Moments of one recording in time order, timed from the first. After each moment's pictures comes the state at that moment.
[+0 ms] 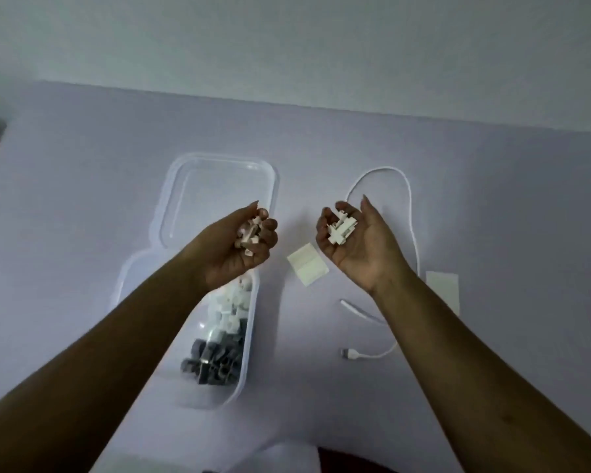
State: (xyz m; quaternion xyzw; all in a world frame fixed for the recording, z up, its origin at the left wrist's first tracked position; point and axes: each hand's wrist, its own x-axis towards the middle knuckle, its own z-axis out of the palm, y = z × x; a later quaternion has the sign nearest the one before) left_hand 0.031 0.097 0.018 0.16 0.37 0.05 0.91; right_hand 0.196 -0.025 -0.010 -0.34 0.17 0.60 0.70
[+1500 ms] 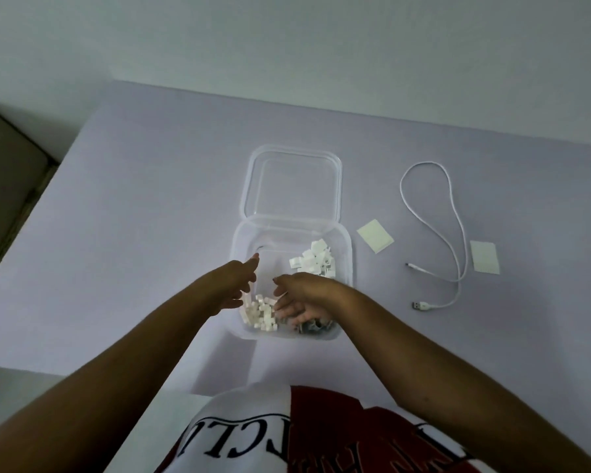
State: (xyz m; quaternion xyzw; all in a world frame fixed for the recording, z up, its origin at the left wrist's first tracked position) left_hand -0.205 0.107 0.002 0.53 0.56 -0.13 0.62; right_hand -0.075 0.005 -0.002 -0.65 -0.09 0.71 0.23
